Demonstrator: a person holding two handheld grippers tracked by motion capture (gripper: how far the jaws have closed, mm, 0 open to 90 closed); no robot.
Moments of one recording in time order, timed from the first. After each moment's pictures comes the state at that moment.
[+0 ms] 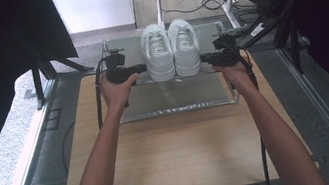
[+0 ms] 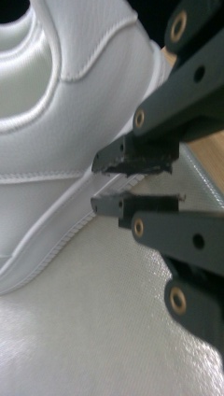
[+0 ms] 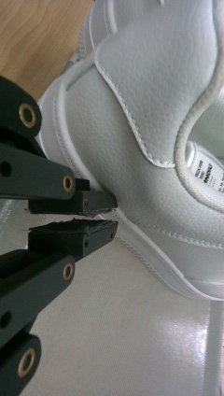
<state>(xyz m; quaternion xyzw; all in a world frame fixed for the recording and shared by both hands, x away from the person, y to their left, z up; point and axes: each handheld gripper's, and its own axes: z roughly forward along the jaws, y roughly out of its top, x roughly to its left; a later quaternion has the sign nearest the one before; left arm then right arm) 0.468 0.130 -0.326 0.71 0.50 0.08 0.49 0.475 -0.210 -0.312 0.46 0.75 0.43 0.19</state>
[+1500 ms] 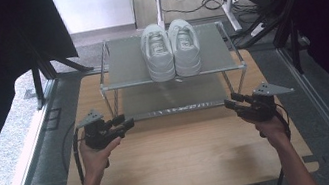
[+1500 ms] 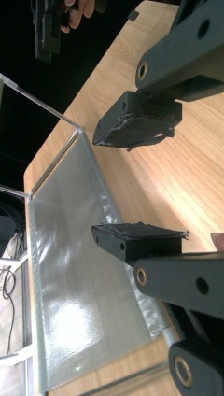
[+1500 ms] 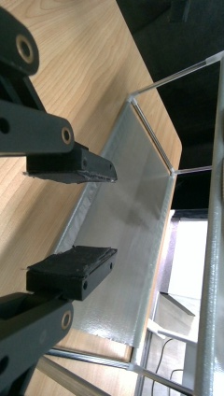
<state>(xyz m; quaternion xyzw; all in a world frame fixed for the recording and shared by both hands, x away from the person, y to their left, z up) 0.322 0.198 -0.411 0.72 0.43 0.11 0.54 0.347 -0.287 -0.406 0.38 0.73 0.53 0.20</state>
